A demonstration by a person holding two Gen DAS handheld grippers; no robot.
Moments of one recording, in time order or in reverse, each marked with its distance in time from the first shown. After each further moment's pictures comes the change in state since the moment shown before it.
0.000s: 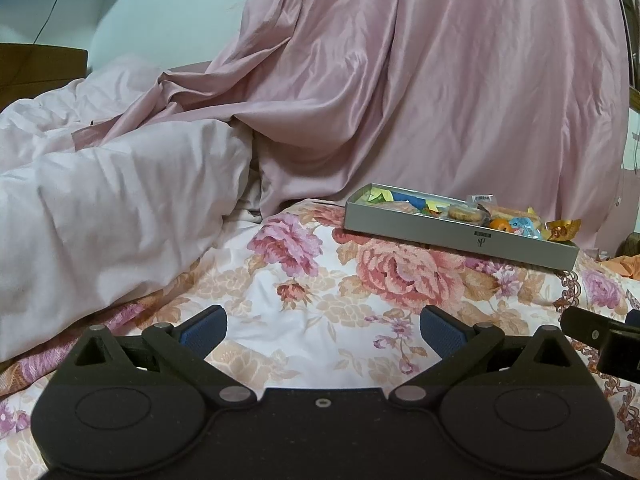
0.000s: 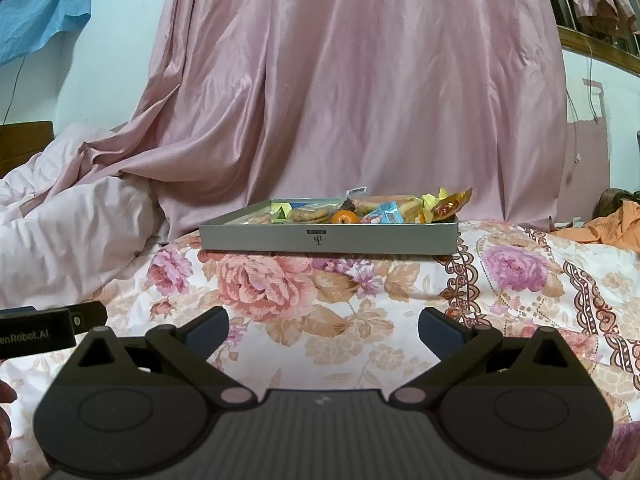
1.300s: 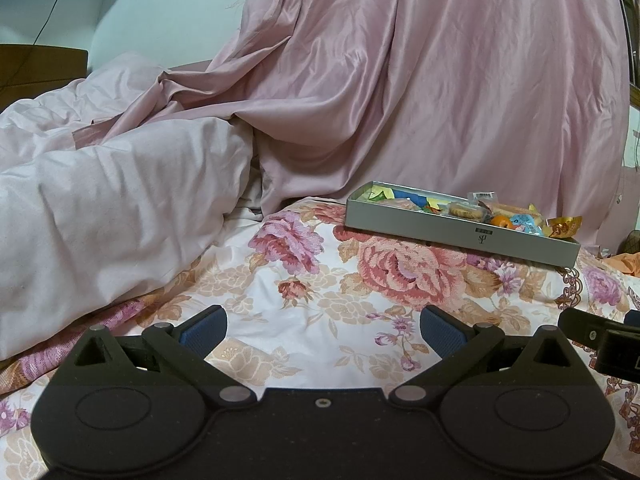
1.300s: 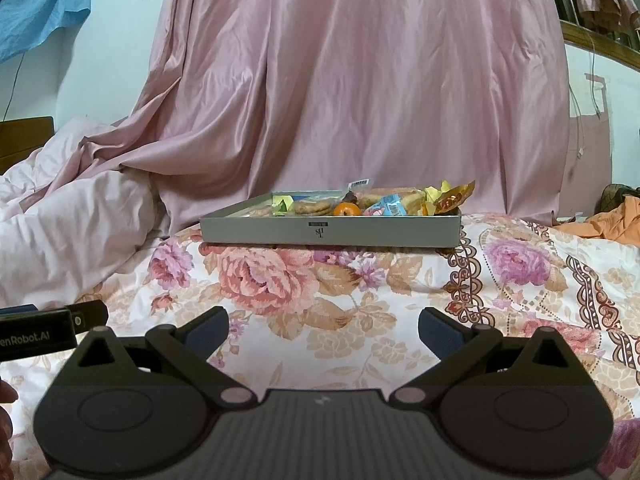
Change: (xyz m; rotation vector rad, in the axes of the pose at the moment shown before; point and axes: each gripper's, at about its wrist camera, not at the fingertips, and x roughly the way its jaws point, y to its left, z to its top) left arm 0.000 0.000 -0.001 0.000 0.002 0.000; right arm 0.002 0.002 -0.003 0.001 0.018 0.002
